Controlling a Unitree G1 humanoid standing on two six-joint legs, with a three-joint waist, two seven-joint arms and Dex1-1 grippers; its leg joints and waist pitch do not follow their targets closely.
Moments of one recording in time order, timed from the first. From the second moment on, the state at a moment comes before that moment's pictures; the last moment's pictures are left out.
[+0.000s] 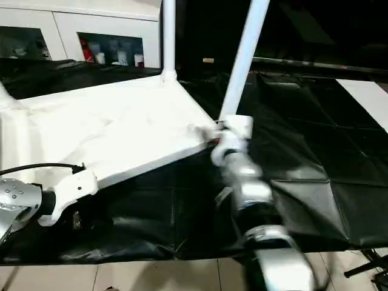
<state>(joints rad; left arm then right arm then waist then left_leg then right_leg) -0.20 0.80 -0.24 -0.13 0.05 0.56 -1.06 -0.67 -0.09 -0.15 0.84 0.23 0.01 0.15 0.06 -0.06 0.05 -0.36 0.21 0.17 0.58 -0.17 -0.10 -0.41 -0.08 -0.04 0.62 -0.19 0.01</state>
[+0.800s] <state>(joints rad) 0.09 0.62 -0.09 -0.32 -0.03 0.46 -0.80 -0.93 -0.06 -0.05 1.09 0.15 -0.15 0.33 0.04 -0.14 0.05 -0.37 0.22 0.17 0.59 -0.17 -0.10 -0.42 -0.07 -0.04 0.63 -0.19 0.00</state>
